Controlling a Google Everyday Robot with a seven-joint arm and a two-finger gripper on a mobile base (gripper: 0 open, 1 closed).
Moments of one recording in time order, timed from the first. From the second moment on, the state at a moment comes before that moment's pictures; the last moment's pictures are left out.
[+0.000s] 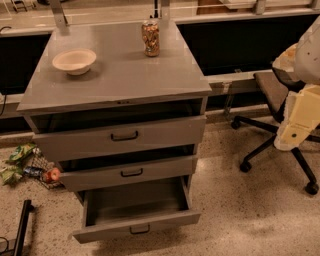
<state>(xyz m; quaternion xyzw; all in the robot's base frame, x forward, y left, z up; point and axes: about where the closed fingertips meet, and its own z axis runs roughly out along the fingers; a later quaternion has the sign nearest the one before) 0.438 -0.216 0.978 -0.60 0.78 -0.04 0.16</state>
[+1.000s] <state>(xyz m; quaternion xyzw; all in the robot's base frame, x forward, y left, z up) 0.450 -0.175 0.939 -0.64 0.75 0.02 0.19</state>
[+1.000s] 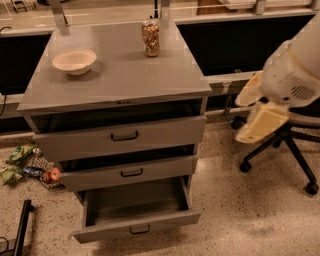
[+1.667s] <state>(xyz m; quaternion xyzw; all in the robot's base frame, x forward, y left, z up) 0.423 -0.087 0.829 -0.69 0.65 0.11 0.30</state>
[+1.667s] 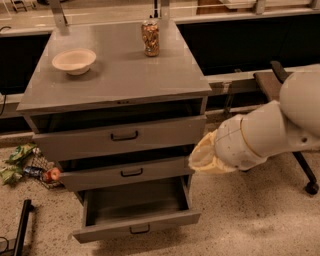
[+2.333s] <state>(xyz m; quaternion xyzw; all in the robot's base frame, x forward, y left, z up) 0.418 -0.080 0.798 -0.68 0.65 0.13 0.30</state>
